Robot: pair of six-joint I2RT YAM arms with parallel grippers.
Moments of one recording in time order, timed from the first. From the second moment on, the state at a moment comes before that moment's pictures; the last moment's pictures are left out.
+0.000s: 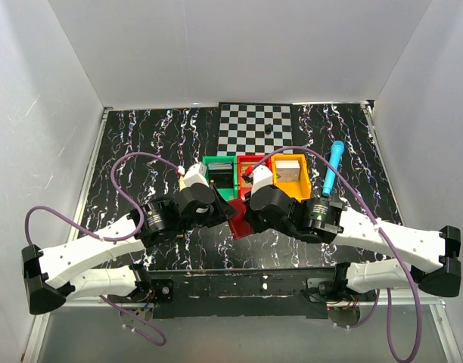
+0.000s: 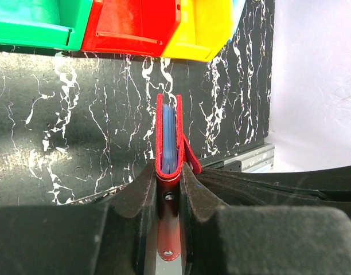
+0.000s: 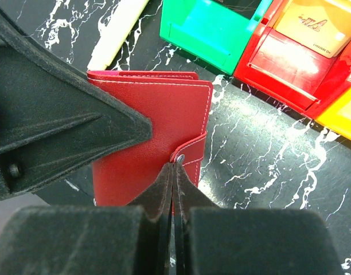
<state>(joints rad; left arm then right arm) -1.08 1.05 0.98 -0.56 -0.32 -1.16 1.28 1.17 1.15 -0.72 0.38 0.59</state>
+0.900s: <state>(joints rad) -1.08 1.02 0.94 -0.57 -0.35 -1.16 1.25 1.11 1.11 -0.72 0.35 0.61</state>
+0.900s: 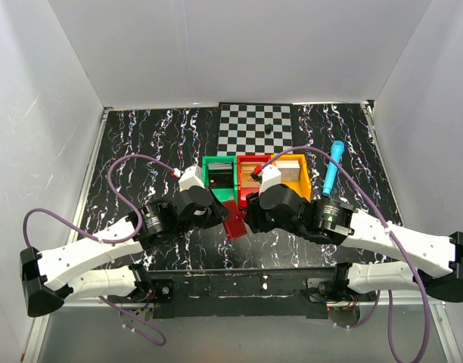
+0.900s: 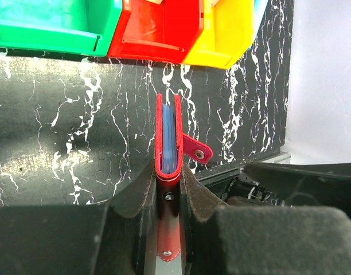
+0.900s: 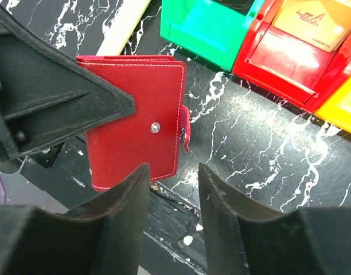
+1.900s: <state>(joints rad) -1.08 0.89 0.79 -0.32 -0.20 -1.07 1.12 1.06 1.03 -0.72 0.23 0.61</state>
